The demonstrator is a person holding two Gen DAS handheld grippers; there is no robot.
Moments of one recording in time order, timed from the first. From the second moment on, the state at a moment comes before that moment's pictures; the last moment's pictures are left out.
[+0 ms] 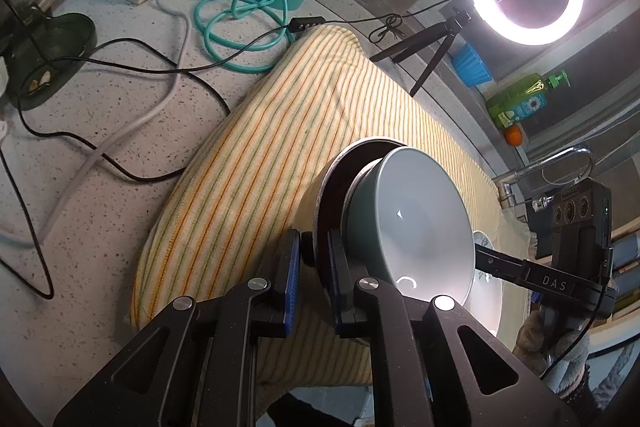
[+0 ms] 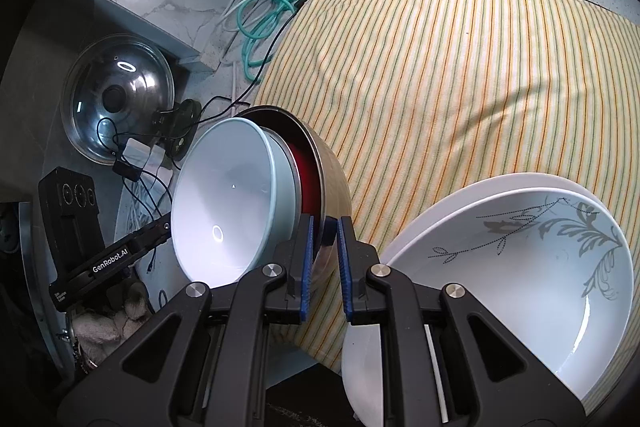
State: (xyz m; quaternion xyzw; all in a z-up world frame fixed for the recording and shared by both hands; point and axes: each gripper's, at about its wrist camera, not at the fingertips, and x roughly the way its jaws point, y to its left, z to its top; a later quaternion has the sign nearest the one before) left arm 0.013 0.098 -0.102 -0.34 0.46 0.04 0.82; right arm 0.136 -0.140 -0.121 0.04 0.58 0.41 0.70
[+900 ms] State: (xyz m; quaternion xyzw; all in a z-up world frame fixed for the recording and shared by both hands) left arm 0.040 0.040 -0.042 -0.30 0.43 -0.04 0.85; right arm 0.126 -0.236 -0.052 0.10 0.54 0.38 0.74
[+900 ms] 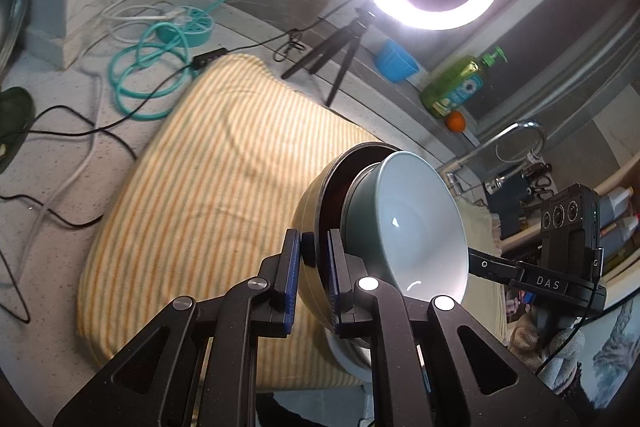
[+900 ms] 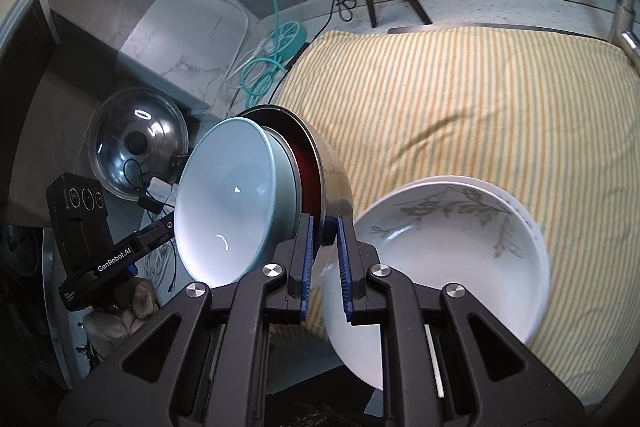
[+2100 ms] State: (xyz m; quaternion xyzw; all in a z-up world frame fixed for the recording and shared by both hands) left arm 0.066 -0.058 -0.069 -0.25 0.50 -0.13 0.82; right arm 0.105 -0.352 -0.089 0.16 0.57 0.29 0.75
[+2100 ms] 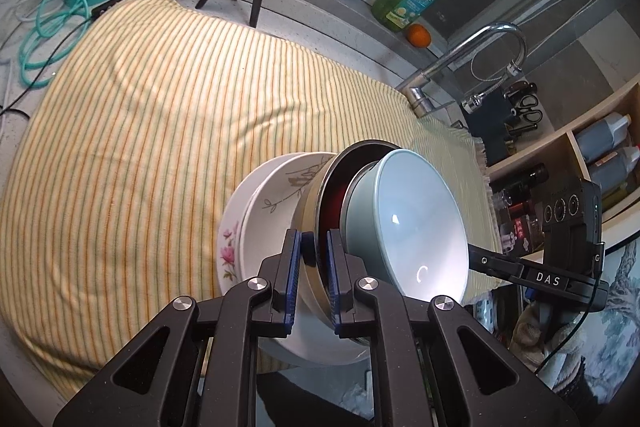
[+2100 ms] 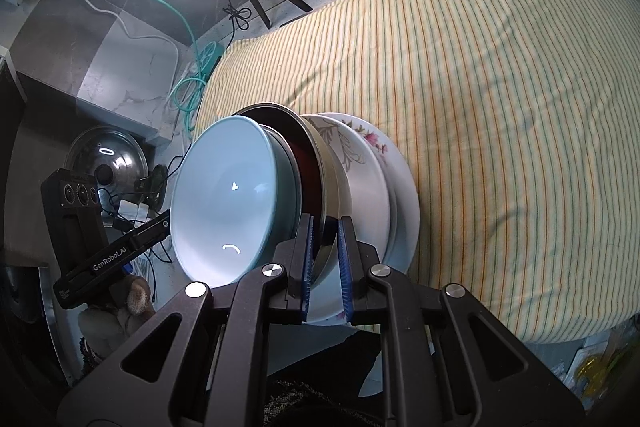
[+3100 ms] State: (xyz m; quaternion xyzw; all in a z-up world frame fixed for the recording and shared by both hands) left arm 0.060 -0.056 -0.058 -0.22 0.49 -0.11 0.83; right arm 0.100 -0.356 -0.080 0.13 0.55 0.28 0.78
